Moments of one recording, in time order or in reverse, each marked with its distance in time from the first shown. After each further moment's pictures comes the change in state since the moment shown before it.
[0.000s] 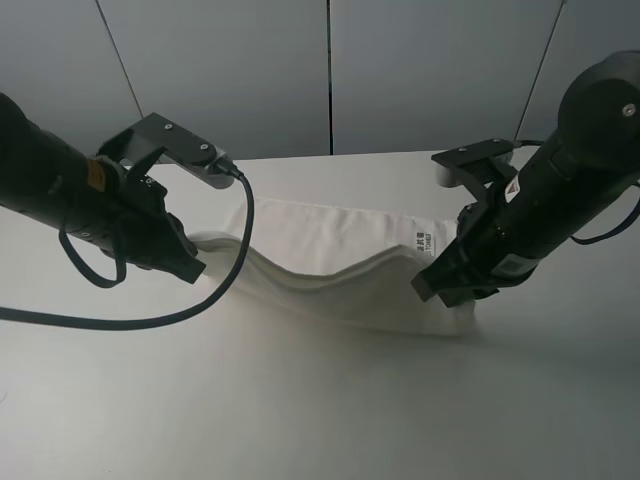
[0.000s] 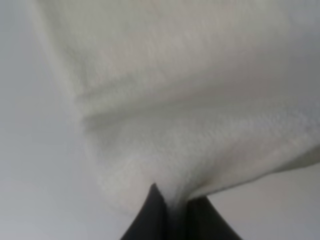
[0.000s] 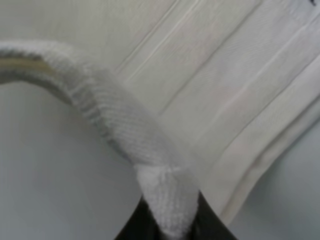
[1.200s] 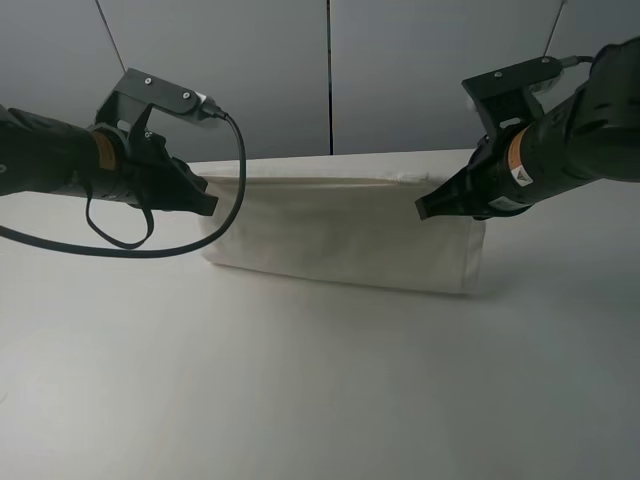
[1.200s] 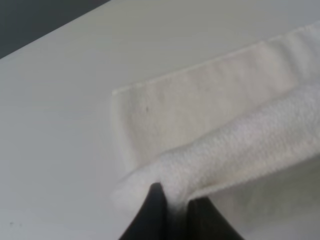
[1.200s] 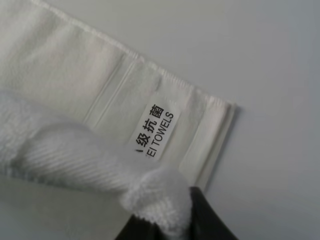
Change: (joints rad) left arm 0.135 0.118 0.001 0.316 -0.469 -0.311; right arm 0.006 0.000 0.000 -0.927 -0.258 0.931
